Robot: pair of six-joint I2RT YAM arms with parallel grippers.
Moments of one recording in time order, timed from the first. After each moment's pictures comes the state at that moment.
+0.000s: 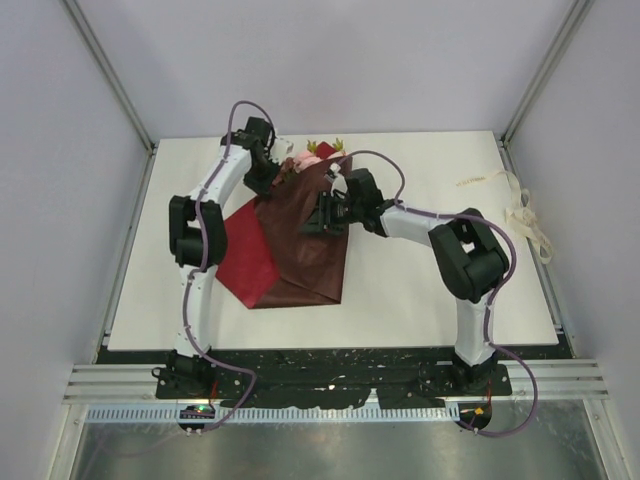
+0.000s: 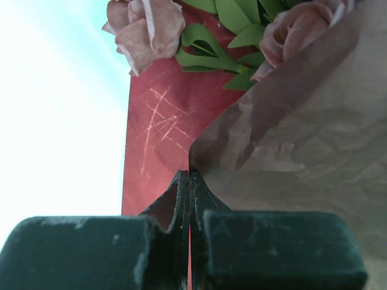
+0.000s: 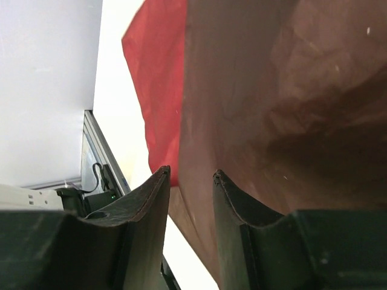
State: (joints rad) left arm -0.25 2.33 2.14 -0.99 0.08 0.28; right arm 0.54 1.97 1.28 0.11 -0.64 0.68
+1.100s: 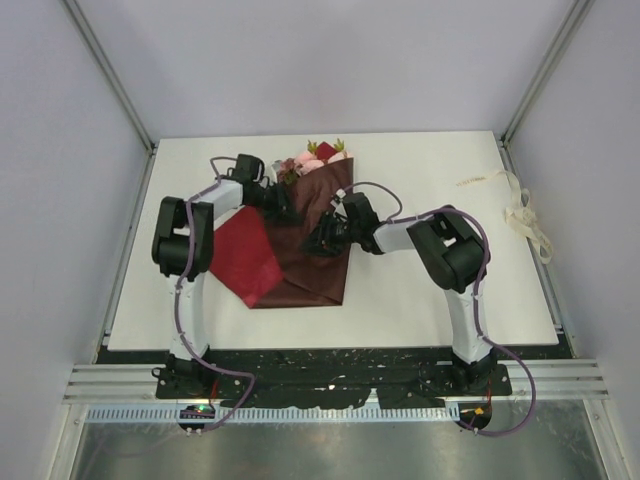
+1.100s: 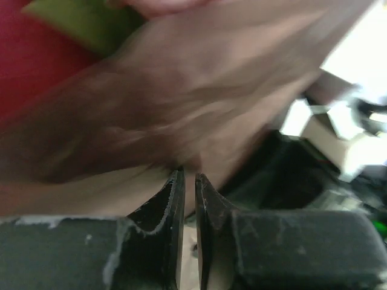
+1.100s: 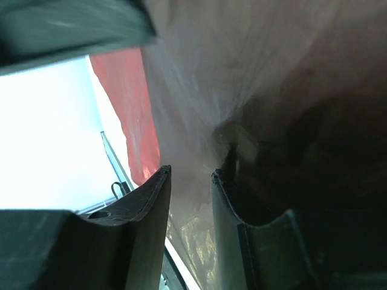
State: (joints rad) left arm -0.19 2.13 1.53 -0.36 0.73 -0.47; right arm 0.56 2.14 1.16 0.33 -0.62 0.96
